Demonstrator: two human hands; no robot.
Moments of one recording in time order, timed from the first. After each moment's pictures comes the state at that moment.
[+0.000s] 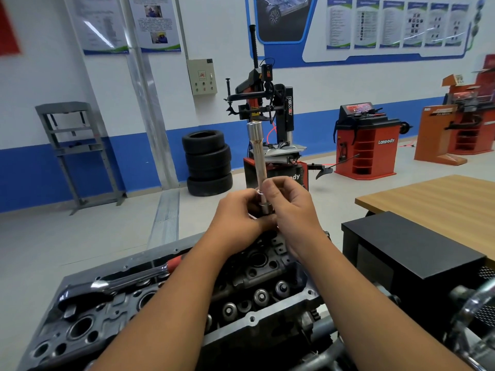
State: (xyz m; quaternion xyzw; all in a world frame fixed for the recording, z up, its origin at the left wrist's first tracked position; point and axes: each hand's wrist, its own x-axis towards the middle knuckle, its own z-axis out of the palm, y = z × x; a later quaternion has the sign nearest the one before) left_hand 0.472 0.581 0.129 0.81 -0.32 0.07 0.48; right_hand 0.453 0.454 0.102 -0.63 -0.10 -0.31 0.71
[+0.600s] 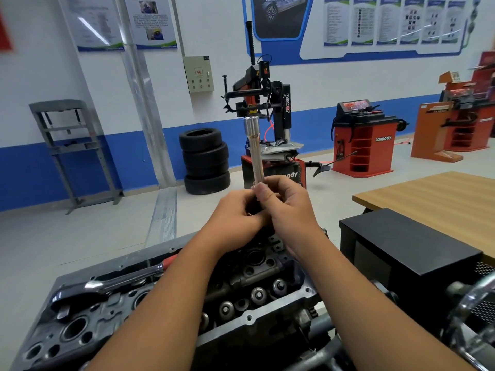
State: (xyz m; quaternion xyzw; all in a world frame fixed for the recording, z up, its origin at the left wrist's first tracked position) left_hand 0.478 0.583 0.127 0.80 -0.35 0.03 0.48; right_hand 0.454 0.452 0.100 -0.64 -0.12 -0.32 0.69
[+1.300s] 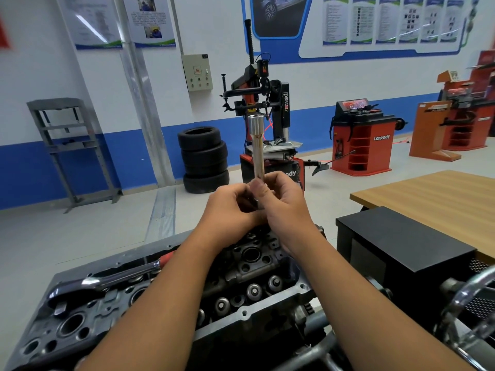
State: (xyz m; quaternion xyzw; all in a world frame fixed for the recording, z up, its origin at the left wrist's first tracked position) left_hand 0.478 0.584 0.127 0.79 -0.33 0.05 0.52; right_hand 0.450 0.454 0.103 -0.64 -0.12 -0.30 0.70
